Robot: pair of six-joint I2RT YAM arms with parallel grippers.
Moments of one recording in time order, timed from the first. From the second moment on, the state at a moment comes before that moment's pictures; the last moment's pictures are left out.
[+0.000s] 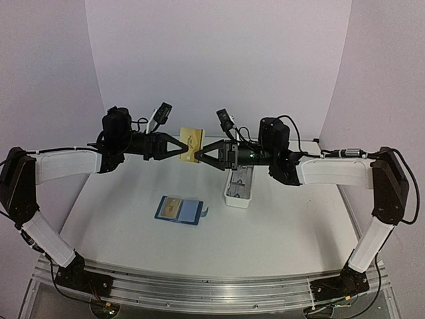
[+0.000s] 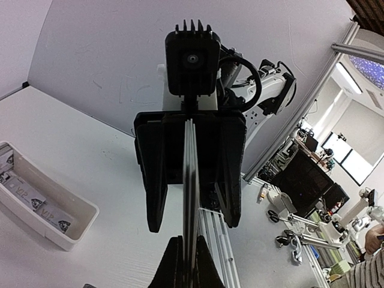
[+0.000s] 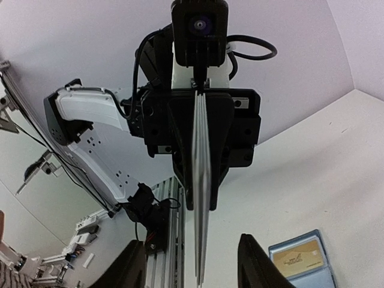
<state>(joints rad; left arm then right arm) -0.50 1.55 1.05 0.50 1.21 -0.48 0.78 1.74 1.21 0.50 -0.79 0.49</state>
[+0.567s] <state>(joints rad) -0.50 1.60 1.05 0.31 1.14 -0.60 0.78 1.93 1.15 1.08 -0.68 1.04</state>
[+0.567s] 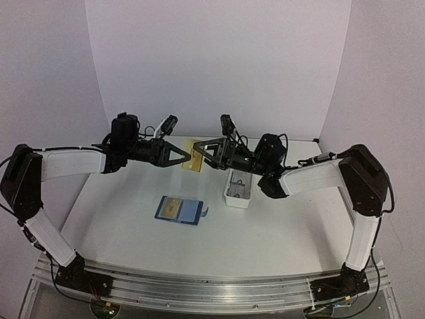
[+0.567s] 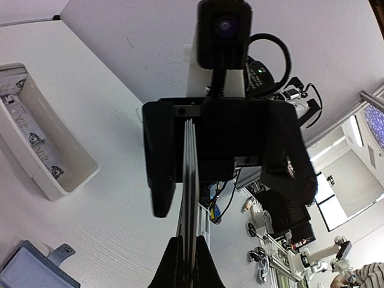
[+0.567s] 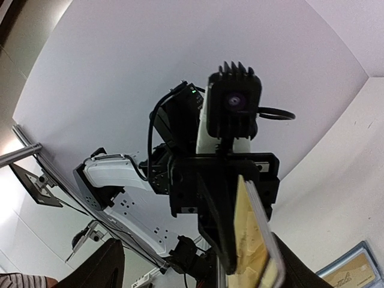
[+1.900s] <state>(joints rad) -0.48 1.72 1.13 0.04 1.06 -0.50 0.80 2.08 1.14 1.14 -0.61 1.37</state>
